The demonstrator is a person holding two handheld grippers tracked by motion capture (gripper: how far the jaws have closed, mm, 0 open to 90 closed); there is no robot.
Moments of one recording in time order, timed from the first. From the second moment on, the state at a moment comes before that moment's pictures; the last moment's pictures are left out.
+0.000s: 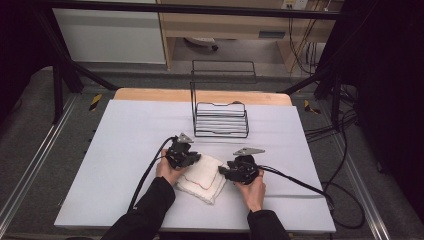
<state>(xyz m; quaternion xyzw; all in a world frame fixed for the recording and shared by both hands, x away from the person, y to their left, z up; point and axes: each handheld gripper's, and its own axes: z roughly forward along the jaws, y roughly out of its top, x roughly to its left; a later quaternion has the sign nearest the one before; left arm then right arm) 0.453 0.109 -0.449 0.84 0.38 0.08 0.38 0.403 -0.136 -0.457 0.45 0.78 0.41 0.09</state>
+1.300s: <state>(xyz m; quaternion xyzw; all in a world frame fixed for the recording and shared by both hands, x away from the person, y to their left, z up) 0.443 0.125 -0.426 0.81 0.38 0.08 0.44 0.393 -0.133 -0.440 0.45 0.76 0.46 0.08</state>
